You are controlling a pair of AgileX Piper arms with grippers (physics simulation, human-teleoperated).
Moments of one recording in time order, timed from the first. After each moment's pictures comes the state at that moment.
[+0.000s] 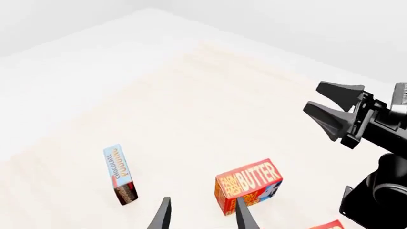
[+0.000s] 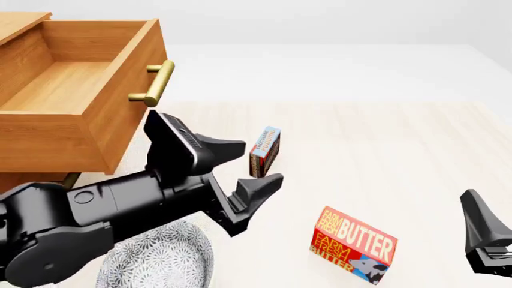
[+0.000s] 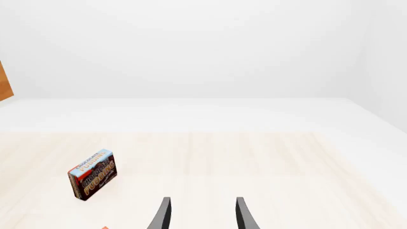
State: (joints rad) left arm -0.93 1.18 -0.61 -0.24 -0.03; right arm 0.00 0.02 0.00 -0.01 0.00
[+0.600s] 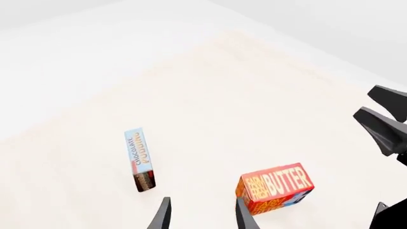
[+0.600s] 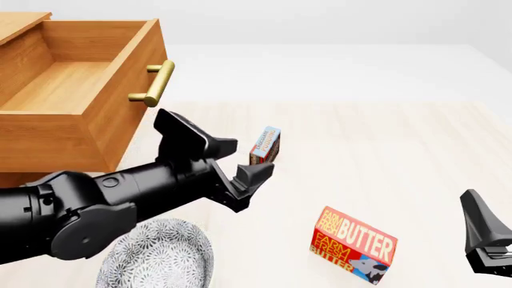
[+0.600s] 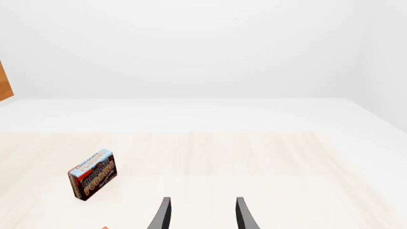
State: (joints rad) left arm -0.83 1.29 -0.63 -0.27 -0.07; right arm 0.00 0.02 0.00 -0.01 0.00
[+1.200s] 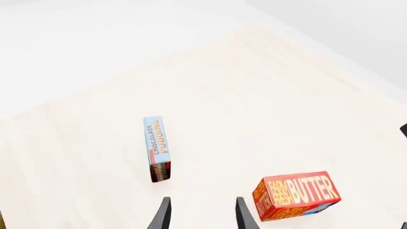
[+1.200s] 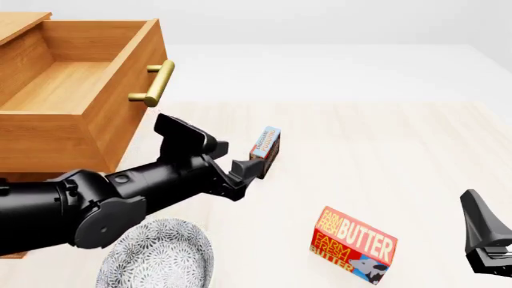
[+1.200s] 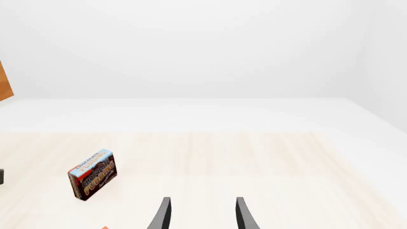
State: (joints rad) left arm -0.76 1.38 -0.62 -0.33 -0.13; right arm 0.00 0.02 0.00 -0.01 0.00
